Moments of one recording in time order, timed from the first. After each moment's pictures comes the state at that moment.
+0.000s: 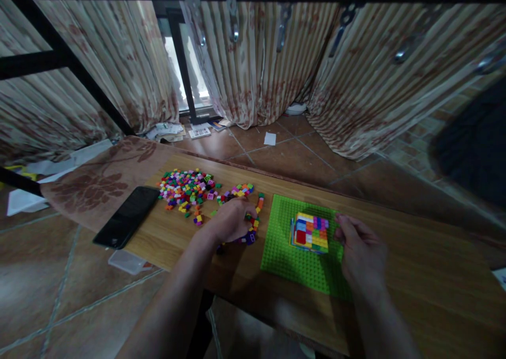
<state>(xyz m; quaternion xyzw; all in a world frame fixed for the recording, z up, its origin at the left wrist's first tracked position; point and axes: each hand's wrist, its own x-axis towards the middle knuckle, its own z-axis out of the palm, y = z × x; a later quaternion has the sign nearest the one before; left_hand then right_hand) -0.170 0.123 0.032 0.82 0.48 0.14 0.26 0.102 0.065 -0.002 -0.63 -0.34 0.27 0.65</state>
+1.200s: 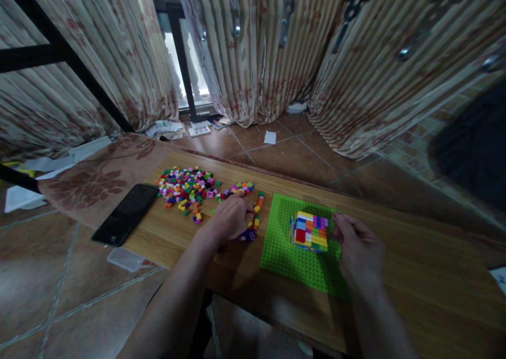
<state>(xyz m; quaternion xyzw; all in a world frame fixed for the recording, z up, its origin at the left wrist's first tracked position) -0.163 0.119 0.036 0.82 0.54 0.08 0.19 0.100 0.064 -0.001 -0.63 -0.35 0.26 0.64</state>
